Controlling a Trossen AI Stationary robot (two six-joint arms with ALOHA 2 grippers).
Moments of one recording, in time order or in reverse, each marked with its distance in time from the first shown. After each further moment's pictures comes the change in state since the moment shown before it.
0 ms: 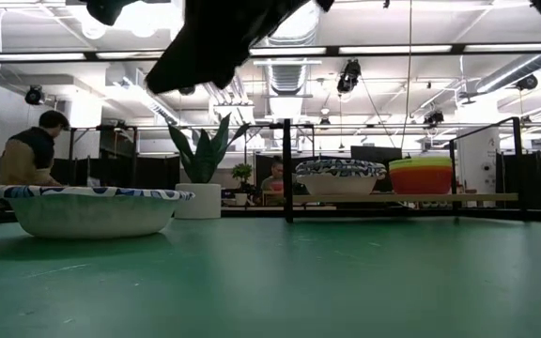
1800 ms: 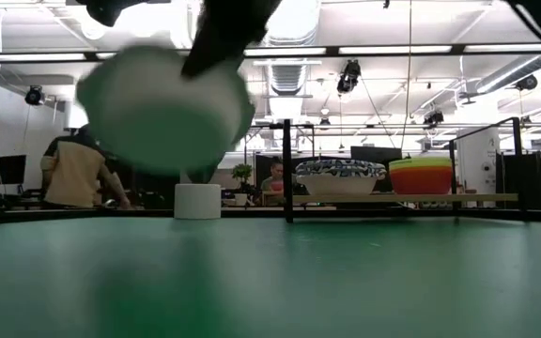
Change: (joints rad) left arm 0.000 -0.002 0.000 -0.025 0.000 0.029; right arm -0.031 0.073 0.312 -0.481 -0.076 -0.077
